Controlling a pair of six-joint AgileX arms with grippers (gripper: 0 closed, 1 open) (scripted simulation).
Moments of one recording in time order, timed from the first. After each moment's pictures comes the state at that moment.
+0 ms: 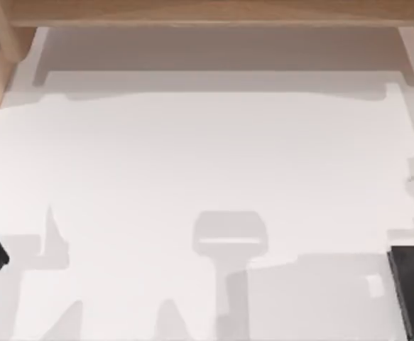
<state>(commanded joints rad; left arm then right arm) 0.00 0.00 0.00 0.00 0.00 0.00 0.01 1.33 0.85 -0.96 0.00 0.02</state>
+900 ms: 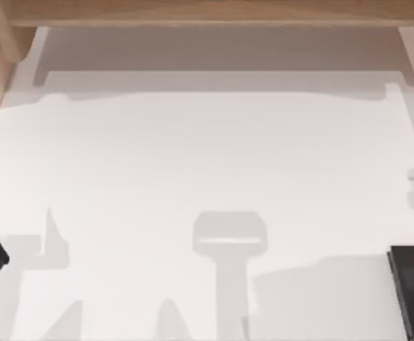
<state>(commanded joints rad) 0.00 0.00 0.00 0.00 0.00 0.00 0.02 1.36 0.74 -0.84 0.00 0.02</state>
